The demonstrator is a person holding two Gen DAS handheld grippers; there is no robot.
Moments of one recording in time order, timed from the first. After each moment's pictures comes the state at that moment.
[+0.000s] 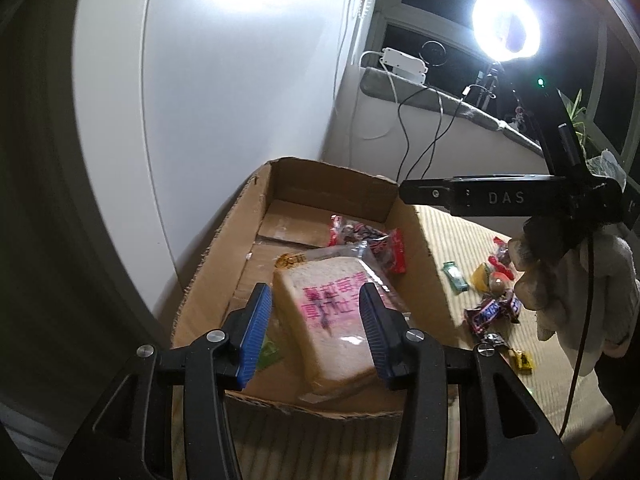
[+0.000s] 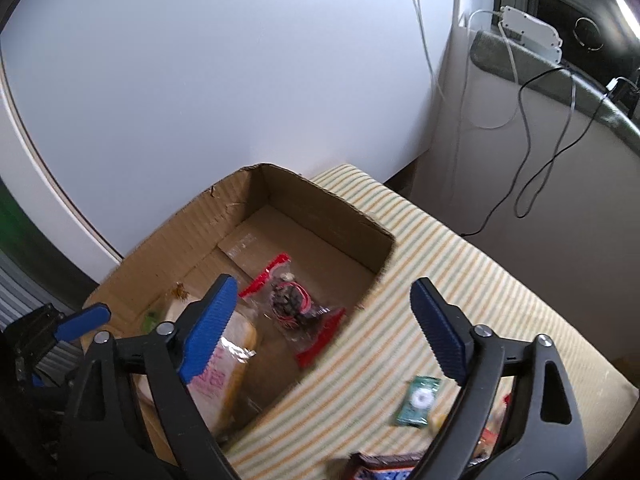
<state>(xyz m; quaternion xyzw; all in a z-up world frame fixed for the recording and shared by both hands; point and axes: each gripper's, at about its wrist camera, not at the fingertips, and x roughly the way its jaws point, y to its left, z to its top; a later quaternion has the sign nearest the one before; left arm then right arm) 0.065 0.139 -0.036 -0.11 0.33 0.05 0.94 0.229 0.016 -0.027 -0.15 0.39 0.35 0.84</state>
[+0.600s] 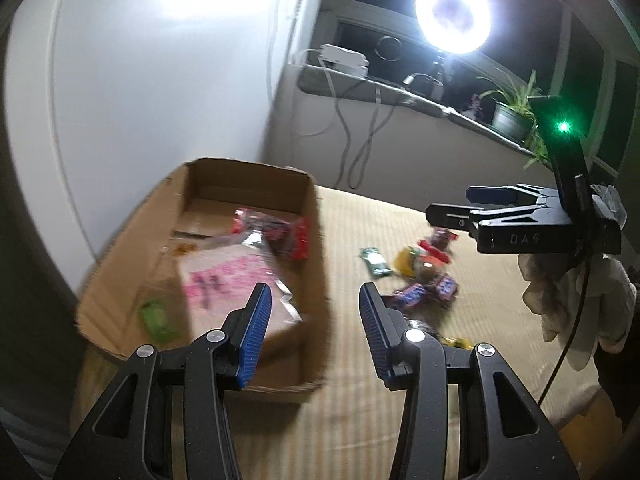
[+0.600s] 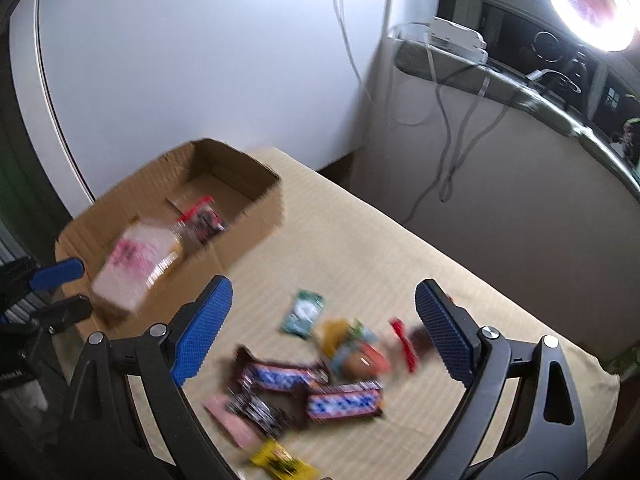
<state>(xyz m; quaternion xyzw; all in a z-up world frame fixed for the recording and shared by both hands) 0.059 0.065 -0.028 -0.10 0.32 -0.02 0.94 0.199 -0.098 -0.012 -0.18 0.35 0.30 0.87</state>
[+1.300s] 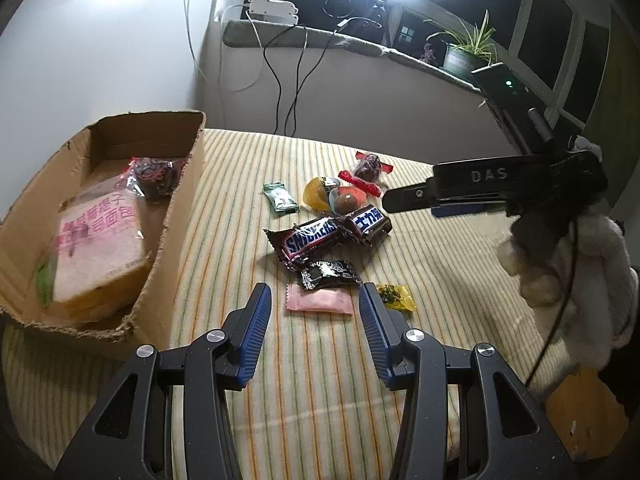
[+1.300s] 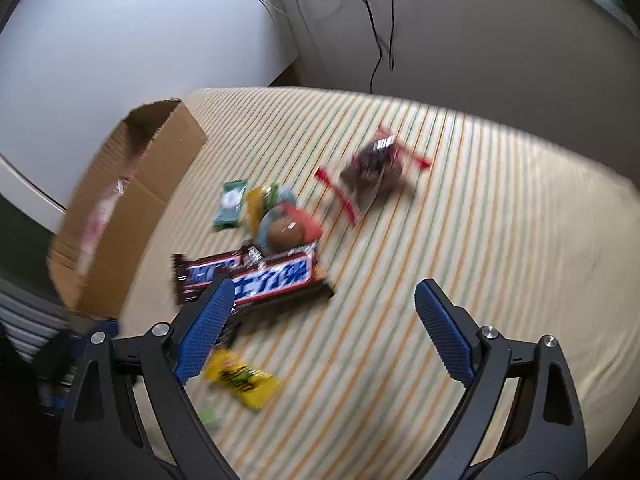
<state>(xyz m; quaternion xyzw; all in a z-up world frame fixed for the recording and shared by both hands) 0.070 -0.014 -0.065 -0.07 0.38 -0.10 0.92 0.213 -0.197 -0.071 0.00 0.53 0.24 0.82</state>
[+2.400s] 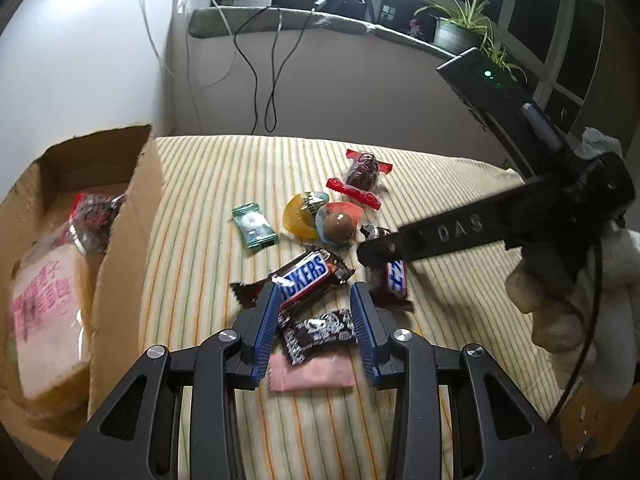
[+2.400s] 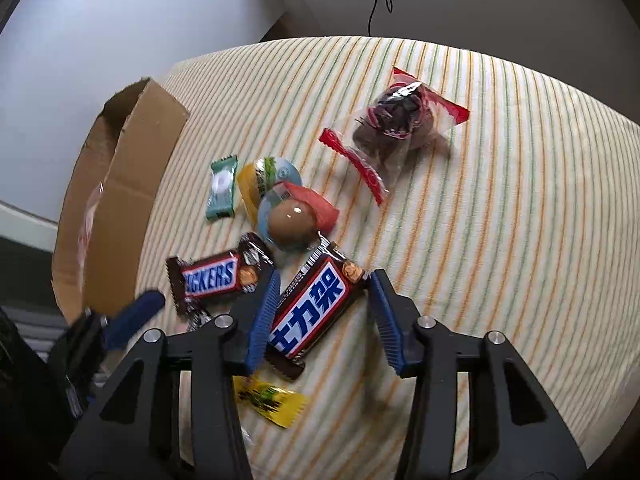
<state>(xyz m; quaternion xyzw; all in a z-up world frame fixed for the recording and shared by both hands) 0.133 -0.035 -0.073 -0.03 0.41 -0.13 0.90 0.242 -0.170 -0.106 0.01 0.60 0.23 0.77</state>
